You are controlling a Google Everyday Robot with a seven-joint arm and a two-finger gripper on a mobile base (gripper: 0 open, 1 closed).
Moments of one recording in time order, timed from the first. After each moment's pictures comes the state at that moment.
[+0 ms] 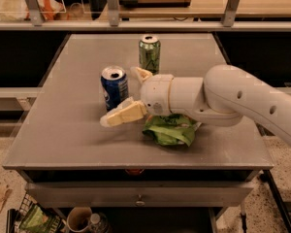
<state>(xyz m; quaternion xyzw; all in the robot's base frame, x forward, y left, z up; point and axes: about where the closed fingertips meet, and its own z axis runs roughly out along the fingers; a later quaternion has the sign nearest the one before) 0.538 0.052 0.875 -0.46 0.64 0.33 0.52</state>
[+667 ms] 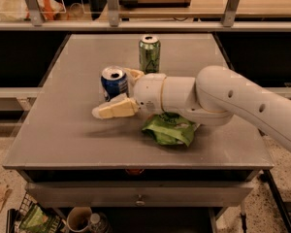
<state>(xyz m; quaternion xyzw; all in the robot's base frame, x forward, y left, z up) 0.545 0.073 0.877 -0.46 0.62 0.34 0.53</state>
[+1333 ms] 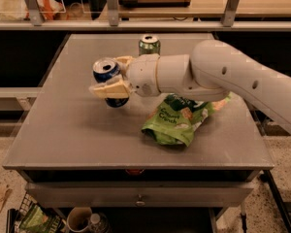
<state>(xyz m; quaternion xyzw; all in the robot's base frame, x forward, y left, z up) 0.557 0.084 0.909 -0.51 0.59 0.32 0.53</state>
